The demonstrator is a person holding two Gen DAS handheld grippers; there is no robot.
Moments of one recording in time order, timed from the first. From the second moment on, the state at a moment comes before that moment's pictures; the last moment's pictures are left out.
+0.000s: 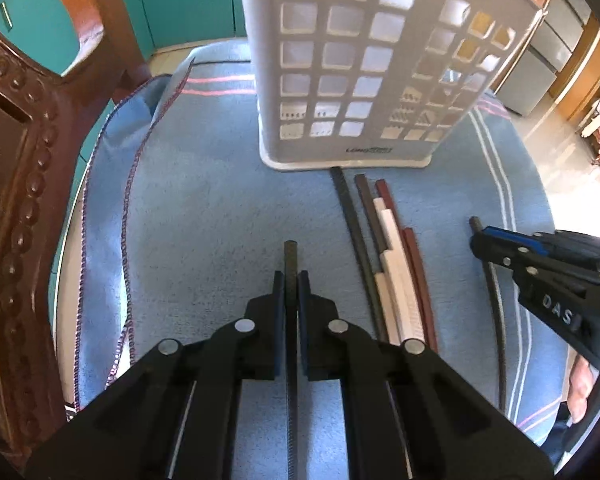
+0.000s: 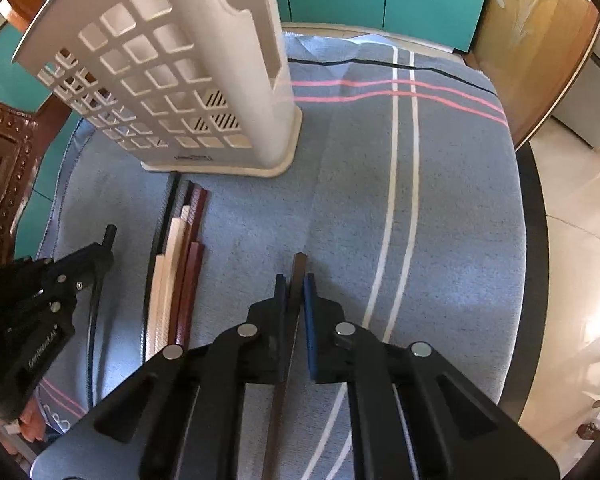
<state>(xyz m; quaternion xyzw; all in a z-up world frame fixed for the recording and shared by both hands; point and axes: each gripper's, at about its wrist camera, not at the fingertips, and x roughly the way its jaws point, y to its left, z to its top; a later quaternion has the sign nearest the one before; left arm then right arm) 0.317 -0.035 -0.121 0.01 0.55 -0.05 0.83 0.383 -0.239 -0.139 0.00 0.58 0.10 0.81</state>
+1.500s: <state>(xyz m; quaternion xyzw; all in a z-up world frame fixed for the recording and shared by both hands) 0.272 -0.071 -0.043 0.00 0.43 -0.06 0.90 0.289 -0.237 -0.038 0.03 0.45 0.15 0.88</state>
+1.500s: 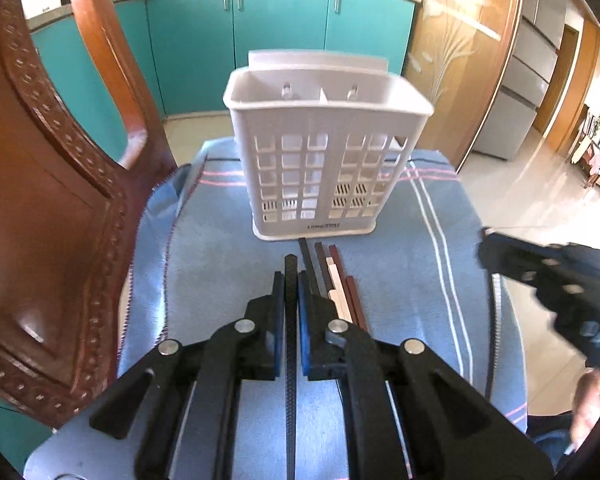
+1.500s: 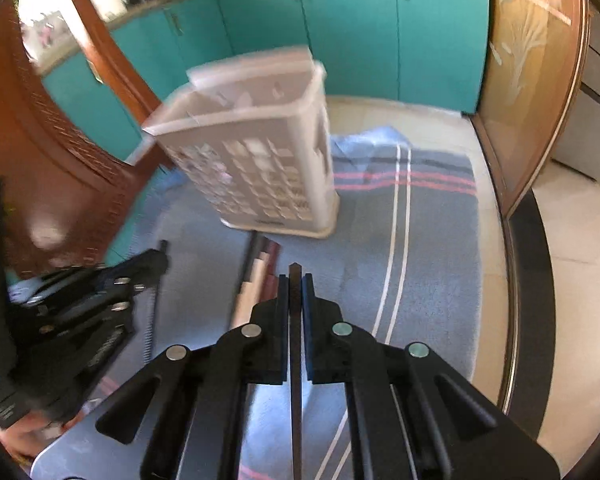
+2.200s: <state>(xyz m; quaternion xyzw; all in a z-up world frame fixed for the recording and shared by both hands) 0.236 -0.023 0.162 -0.09 0.19 -0.09 0.97 0.245 -0.251 0.157 0.13 0.22 0.21 0.94</state>
